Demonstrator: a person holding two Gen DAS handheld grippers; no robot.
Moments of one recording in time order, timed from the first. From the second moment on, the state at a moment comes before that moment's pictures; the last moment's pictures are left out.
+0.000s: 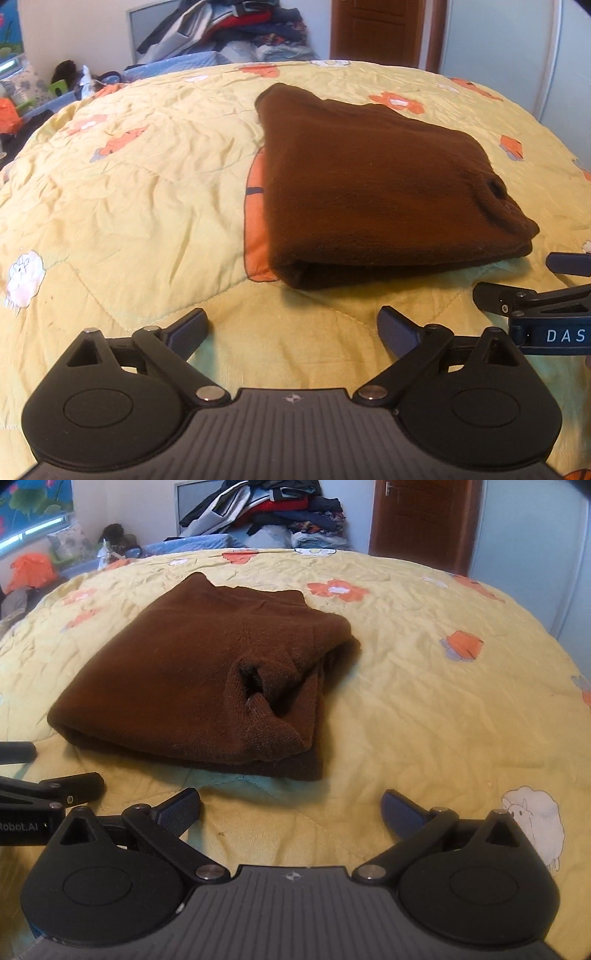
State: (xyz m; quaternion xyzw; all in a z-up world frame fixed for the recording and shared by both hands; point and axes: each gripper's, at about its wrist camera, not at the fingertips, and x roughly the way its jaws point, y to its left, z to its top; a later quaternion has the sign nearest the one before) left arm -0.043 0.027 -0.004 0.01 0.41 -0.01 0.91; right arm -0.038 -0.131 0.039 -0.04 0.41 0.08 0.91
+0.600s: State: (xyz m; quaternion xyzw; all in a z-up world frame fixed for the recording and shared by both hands) left arm -0.048 0.026 -0.016 0.00 0.34 0.01 0.94; right arm -0.055 -0.132 0.030 -0.02 0.35 0.06 0.94
